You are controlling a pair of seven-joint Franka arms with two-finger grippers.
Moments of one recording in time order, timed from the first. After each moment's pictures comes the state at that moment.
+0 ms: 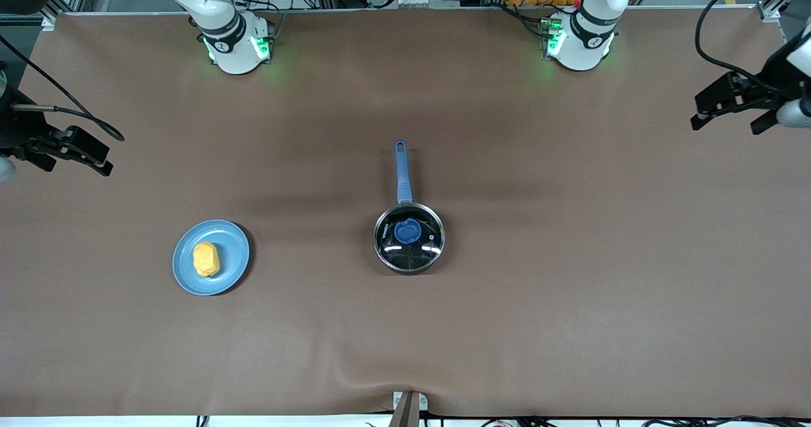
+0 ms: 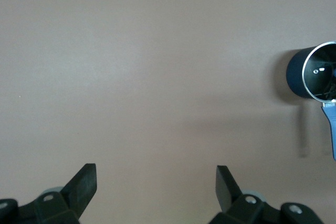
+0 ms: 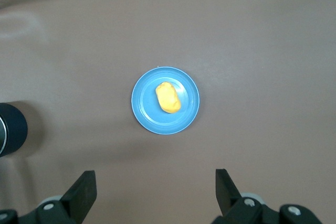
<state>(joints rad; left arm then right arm) -0.10 -0.05 0.02 -1.55 -0.05 1.56 0.00 0.01 0.06 0.03 -1.49 -0.02 1.65 0.14</state>
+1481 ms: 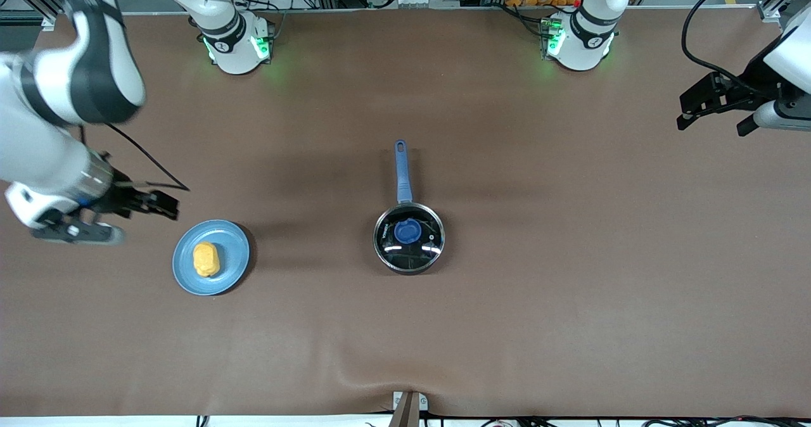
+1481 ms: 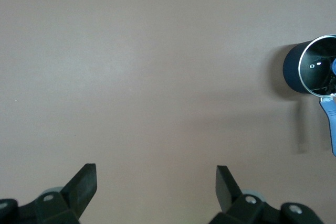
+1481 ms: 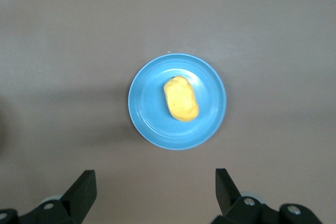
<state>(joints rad) -0.12 -0.04 0.02 -1.55 -0.05 1.56 0.00 0.04 0.25 0.04 -1.70 -0.02 1.95 0.09</state>
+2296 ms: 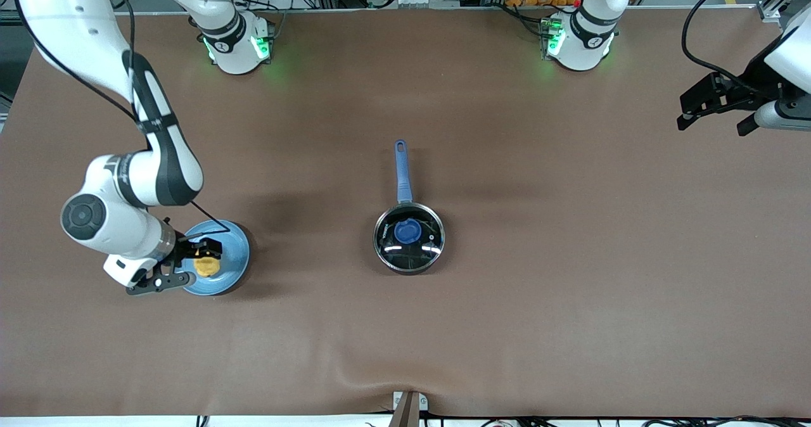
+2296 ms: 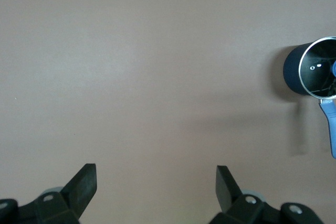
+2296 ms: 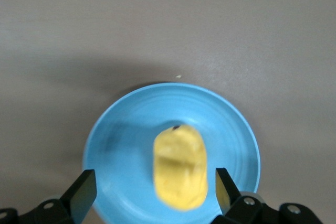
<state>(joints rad) -0.12 -0.04 0.02 -1.55 -0.05 1.56 -0.03 0.01 0.58 0.03 -1.70 -0.02 2.30 -0.16</state>
